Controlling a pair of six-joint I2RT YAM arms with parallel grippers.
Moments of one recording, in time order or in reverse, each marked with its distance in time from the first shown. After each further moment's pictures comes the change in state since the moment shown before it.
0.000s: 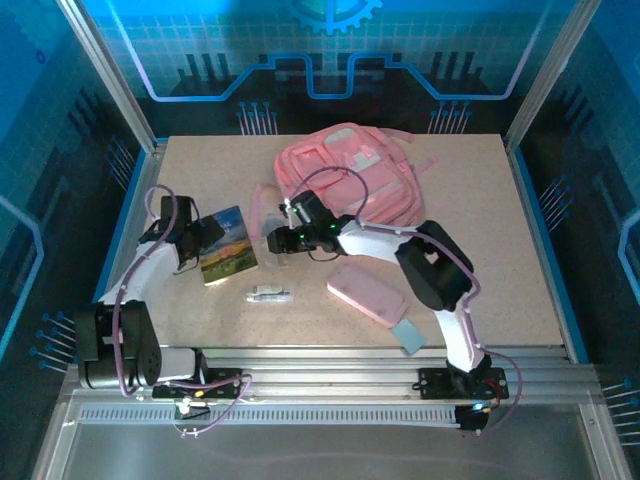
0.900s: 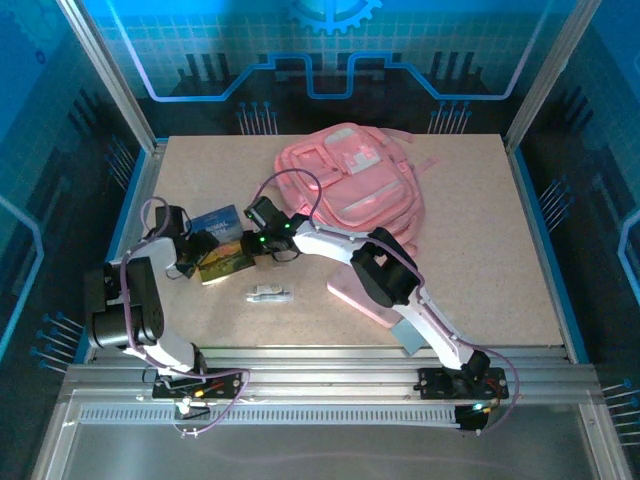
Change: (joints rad) left arm 0.113 0.223 -0.056 0.174 0.221 -0.076; right arm 0.101 0.388 0.565 -0.278 0.151 0.039
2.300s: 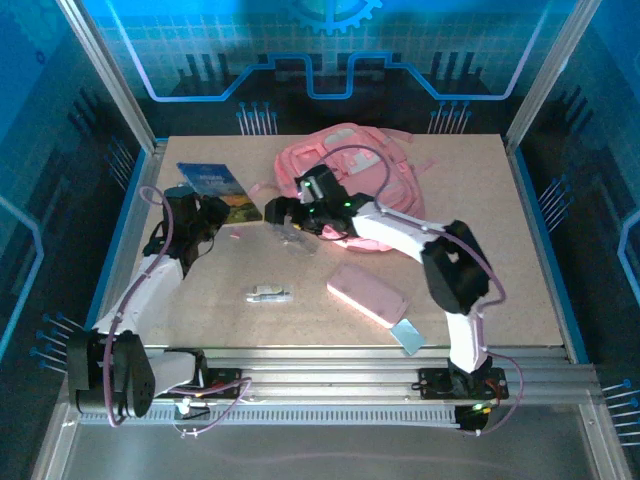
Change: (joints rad) left arm -0.271 -0.359 0.041 0.194 -0.065 -0.261; right arm -0.191 -0.570 -0.549 0.179 -0.193 0.211
